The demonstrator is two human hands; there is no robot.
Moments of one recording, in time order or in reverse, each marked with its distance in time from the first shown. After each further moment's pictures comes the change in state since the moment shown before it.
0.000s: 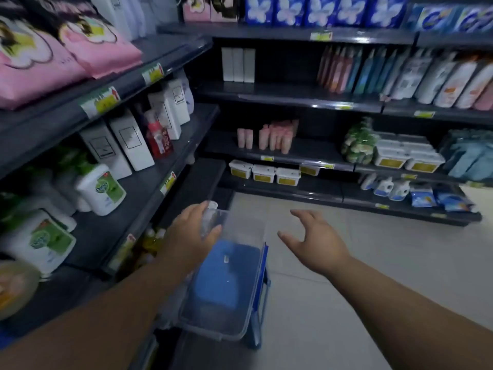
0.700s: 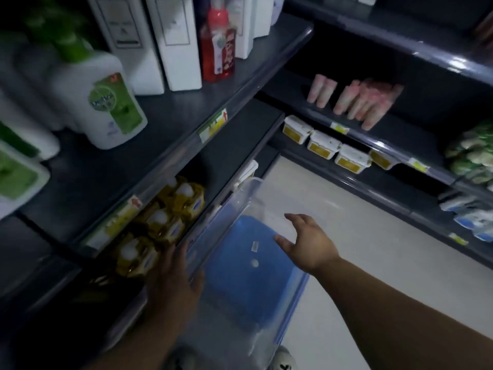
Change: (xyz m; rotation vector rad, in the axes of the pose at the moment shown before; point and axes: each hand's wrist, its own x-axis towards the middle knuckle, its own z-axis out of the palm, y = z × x) left_hand 0.021 -0.214 0.169 0.094 0.060 -0.556; right_hand 0.199 -0.003 0.228 -0.215 -0.404 -0.185
